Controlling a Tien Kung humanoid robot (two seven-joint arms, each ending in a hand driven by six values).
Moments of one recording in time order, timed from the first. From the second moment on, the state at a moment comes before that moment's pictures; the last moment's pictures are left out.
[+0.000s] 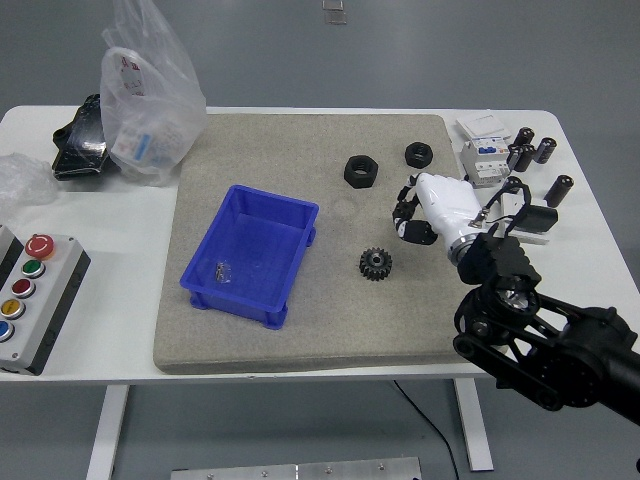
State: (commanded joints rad) left arm -0.02 0.09 -1.61 -0.18 1.66 0.14 0.14; right arm 0.61 -0.29 0.59 1.38 -1.92 -0.33 -0.65
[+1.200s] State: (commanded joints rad) left arm -0.02 0.09 -1.61 -0.18 1.67 0.13 0.15; right arm 0.75 -0.17 0.38 1.38 -1.29 -0.42 -0.29
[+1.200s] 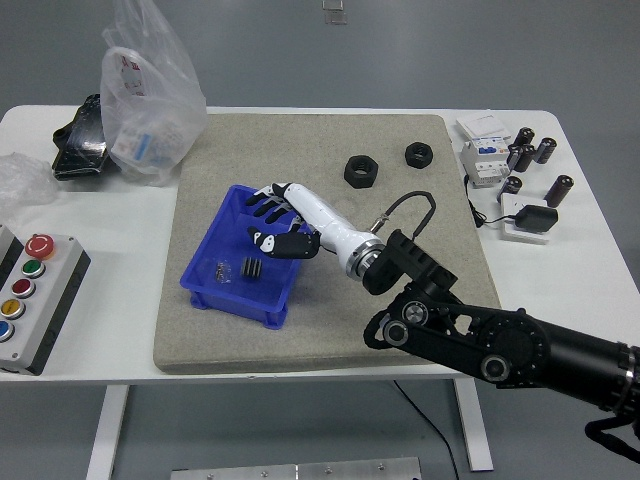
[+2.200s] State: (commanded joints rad) left arm -0.03 0.09 -1.62 -0.18 1.68 0.14 0.15; right arm 0.57 -0.31 0.58 1.44 -1.84 -0.04 -0.65
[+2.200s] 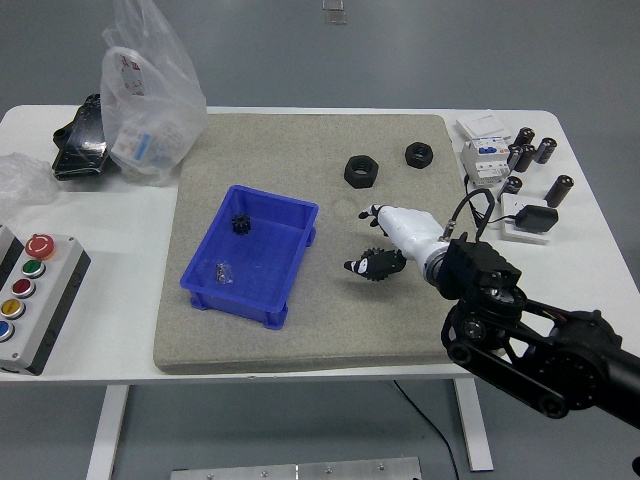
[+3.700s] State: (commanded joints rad) left arm -0.04 0.09 -1.64 -0.18 1.69 0.13 0.14; right arm 0.71 -0.18 0.46 1.44 -1.78 -0.38 -0.64
